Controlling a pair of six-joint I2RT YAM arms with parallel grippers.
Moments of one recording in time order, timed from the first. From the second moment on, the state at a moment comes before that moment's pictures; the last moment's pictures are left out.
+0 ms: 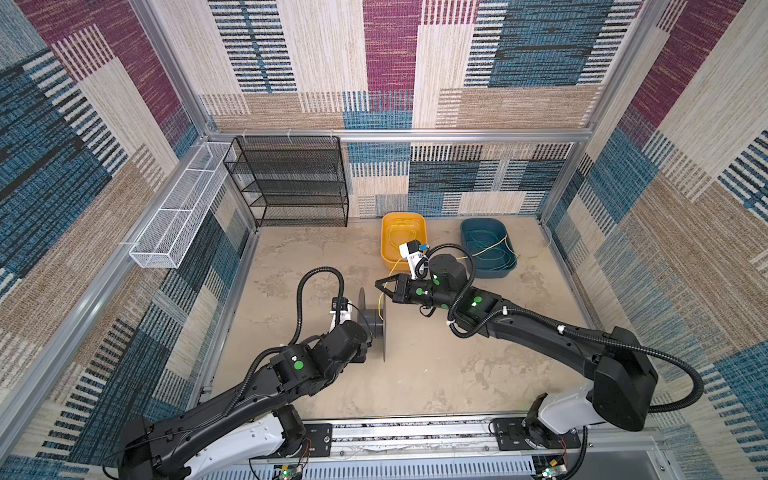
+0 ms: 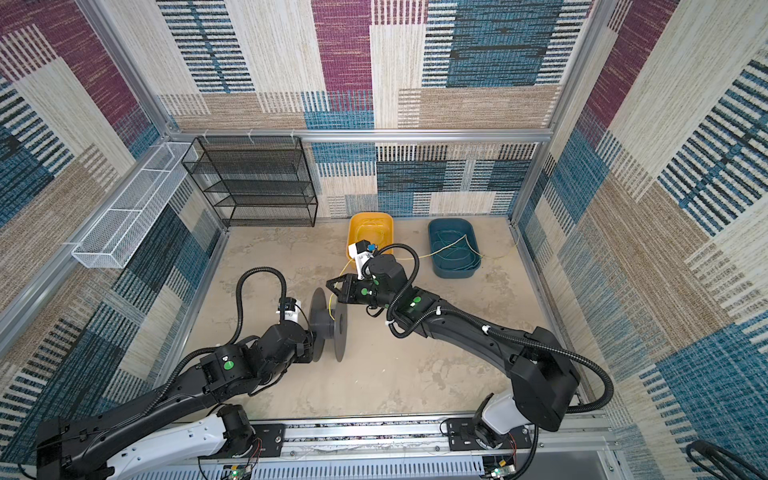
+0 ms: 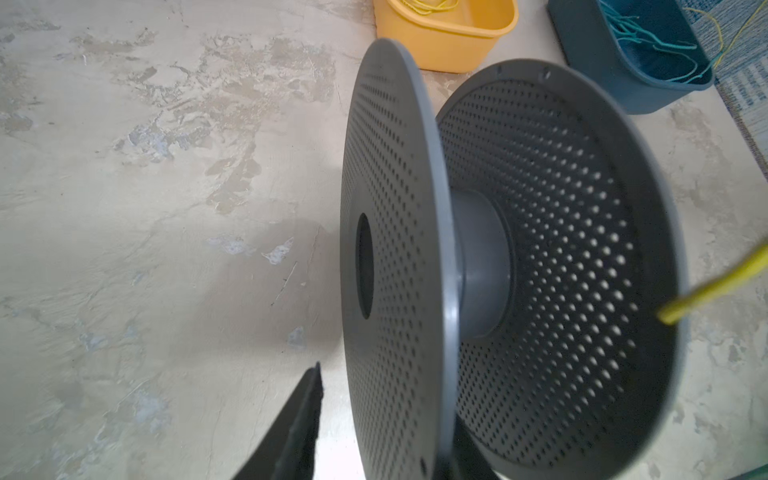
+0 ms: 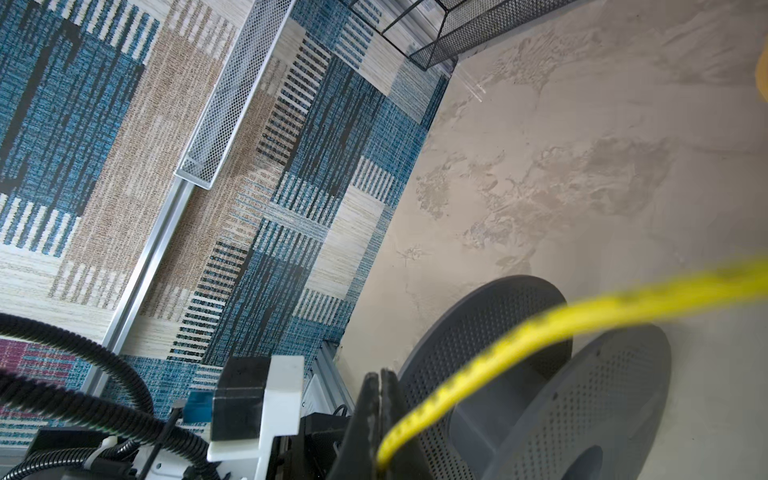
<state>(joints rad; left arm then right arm) -0.96 0.87 0.68 -0.64 -0.45 -0.76 0.83 1.48 1.07 0.12 -0.32 0.86</state>
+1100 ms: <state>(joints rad) -0.96 0.62 0.42 -0.27 -0.32 -0.53 0.88 1.59 1.07 0.21 -0.33 0.88</state>
